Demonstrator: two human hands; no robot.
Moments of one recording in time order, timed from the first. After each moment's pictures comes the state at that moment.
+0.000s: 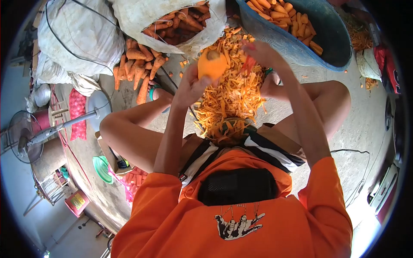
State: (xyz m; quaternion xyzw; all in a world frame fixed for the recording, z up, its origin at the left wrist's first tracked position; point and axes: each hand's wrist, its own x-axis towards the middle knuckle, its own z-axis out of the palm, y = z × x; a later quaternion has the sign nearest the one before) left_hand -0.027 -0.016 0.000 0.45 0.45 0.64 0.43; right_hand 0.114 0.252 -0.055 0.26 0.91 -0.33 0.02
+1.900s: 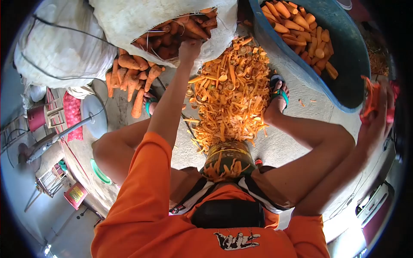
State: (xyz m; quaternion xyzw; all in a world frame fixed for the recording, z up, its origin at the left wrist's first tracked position) left_hand -0.236 0.152 -0.239 0.23 0.91 0.29 0.21; right_hand 0.215 0.374 0.104 0.41 0.69 -0.41 -0.44
